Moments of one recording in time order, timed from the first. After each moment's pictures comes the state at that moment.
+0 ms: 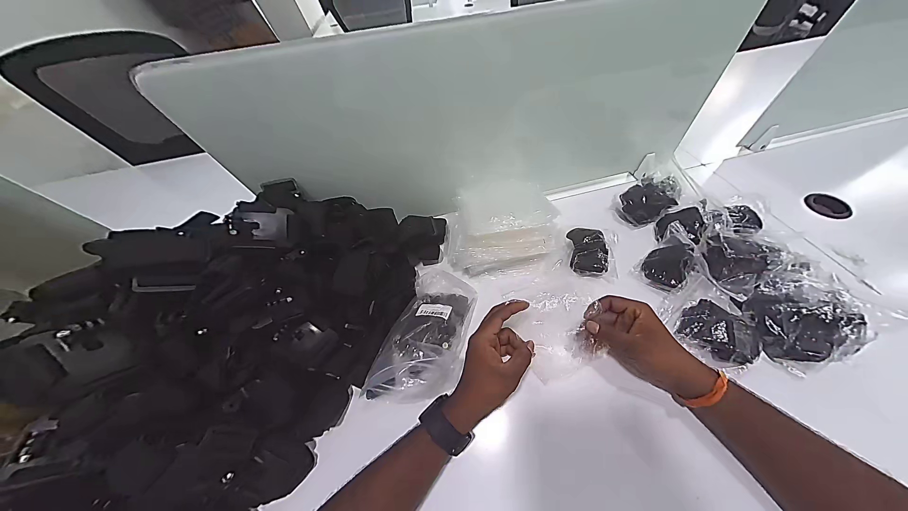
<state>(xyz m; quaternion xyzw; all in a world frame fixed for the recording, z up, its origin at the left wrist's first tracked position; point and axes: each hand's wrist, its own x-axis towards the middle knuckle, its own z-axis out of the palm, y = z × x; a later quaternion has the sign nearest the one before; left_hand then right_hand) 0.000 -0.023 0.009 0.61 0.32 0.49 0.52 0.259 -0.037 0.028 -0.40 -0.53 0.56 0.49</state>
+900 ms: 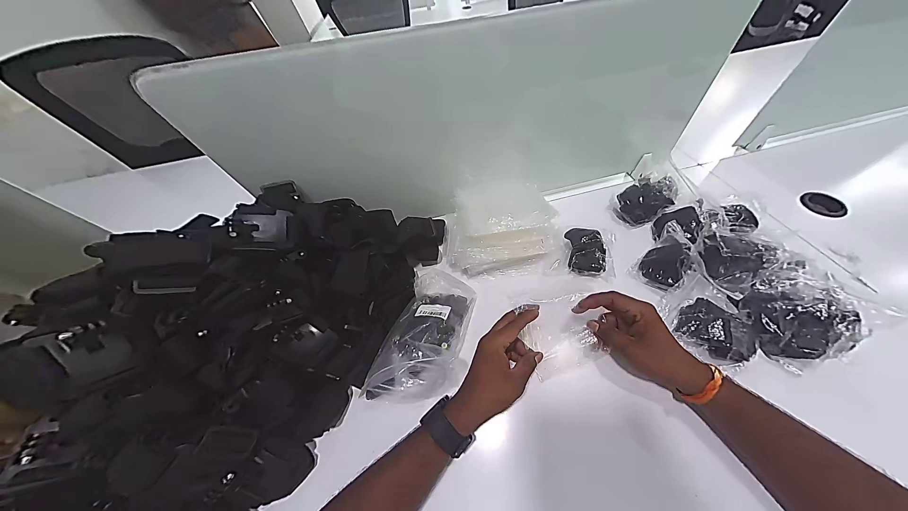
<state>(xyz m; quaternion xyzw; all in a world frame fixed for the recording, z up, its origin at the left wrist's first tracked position) 0.001 -0.026 0.009 0.69 0.35 0.40 0.49 0.269 -0.033 0.025 -0.41 -0.67 0.42 0.45</state>
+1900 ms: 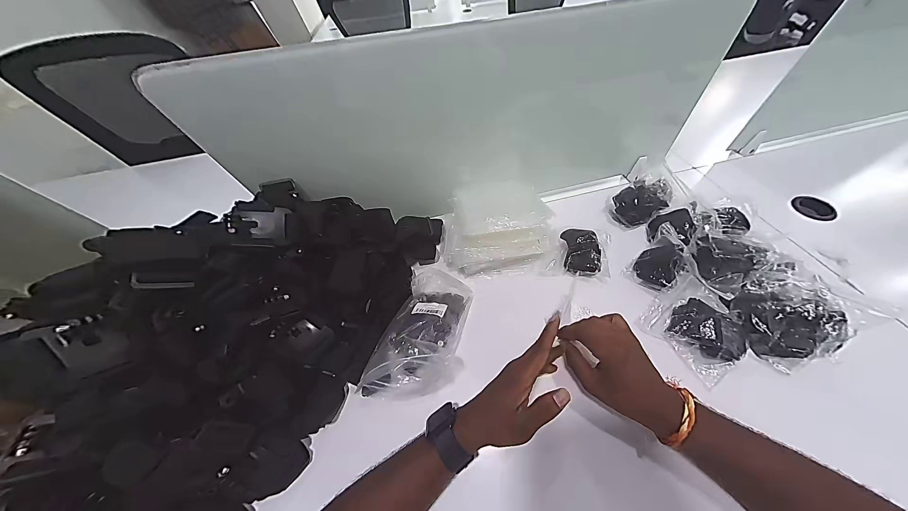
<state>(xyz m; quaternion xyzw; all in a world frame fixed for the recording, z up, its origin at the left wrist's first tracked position) 0.012 -0.047 0.011 0.75 0.13 0.32 0.56 0.228 -0.064 0.023 -0.48 -0.81 0.02 0.34</state>
